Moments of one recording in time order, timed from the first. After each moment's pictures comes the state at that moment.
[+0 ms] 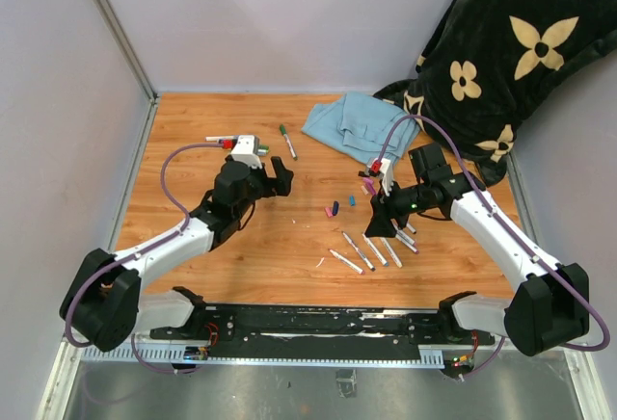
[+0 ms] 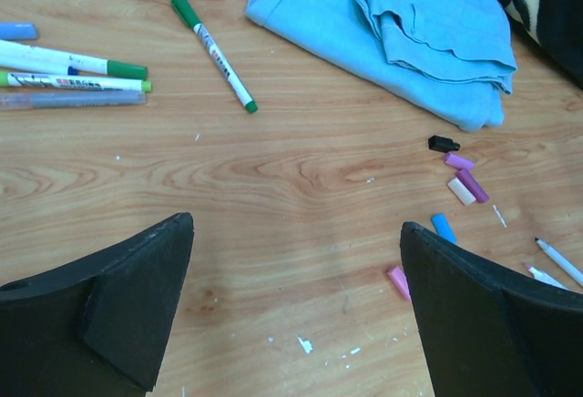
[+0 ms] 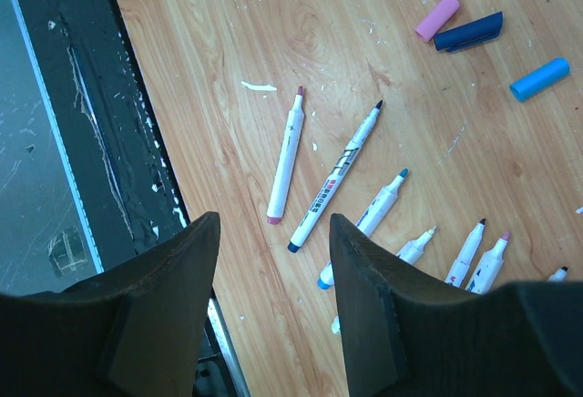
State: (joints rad) left arm -0.54 1.20 0.58 0.34 -0.21 -0.38; right arm 0.35 1.24 0.96 -0.79 -0.79 -0.46
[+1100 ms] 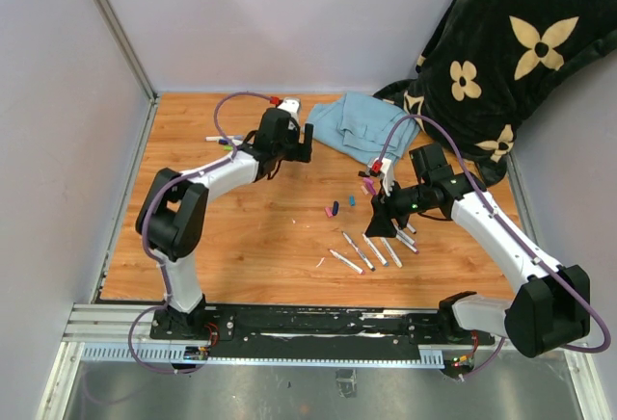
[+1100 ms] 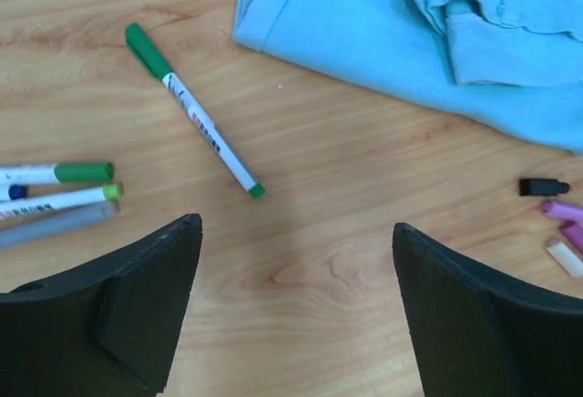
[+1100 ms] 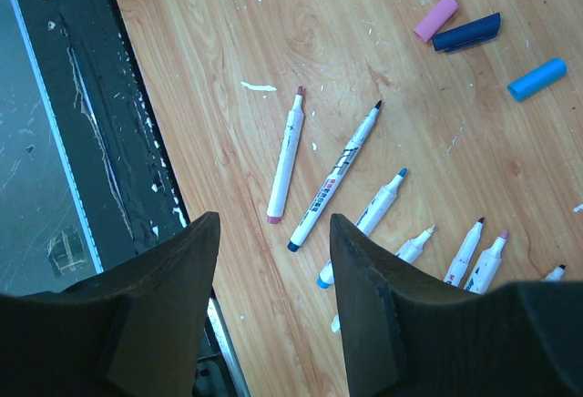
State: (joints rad) left arm -0.49 1.81 1.20 0.07 -0.12 -0.21; right arm 0.35 1.23 0.96 -0.79 -0.79 -0.46
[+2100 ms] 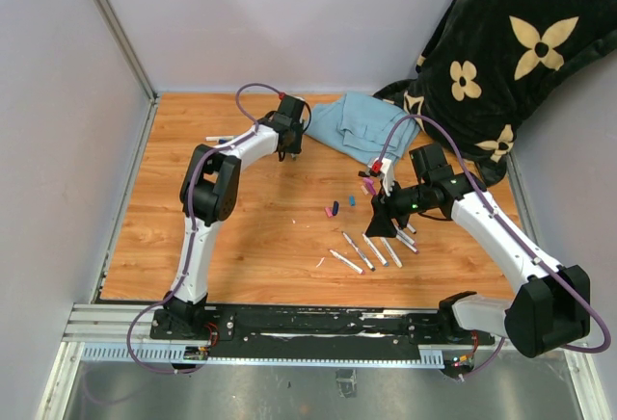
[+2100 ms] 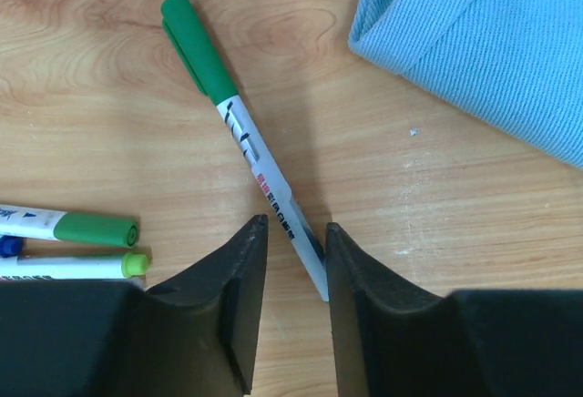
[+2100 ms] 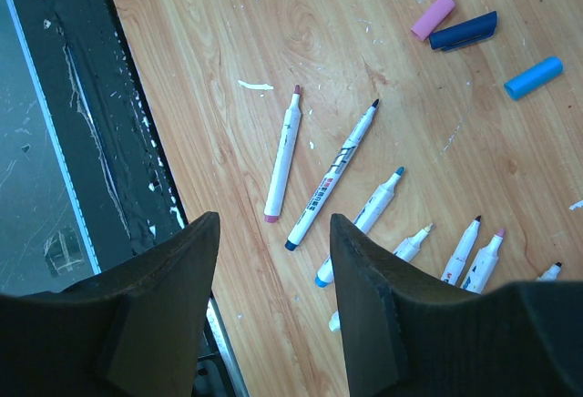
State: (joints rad) left arm -0.43 2.30 1.79 -0.37 -0.23 -0.22; right arm 0.35 1.23 0.96 -0.79 -0.78 -0.47
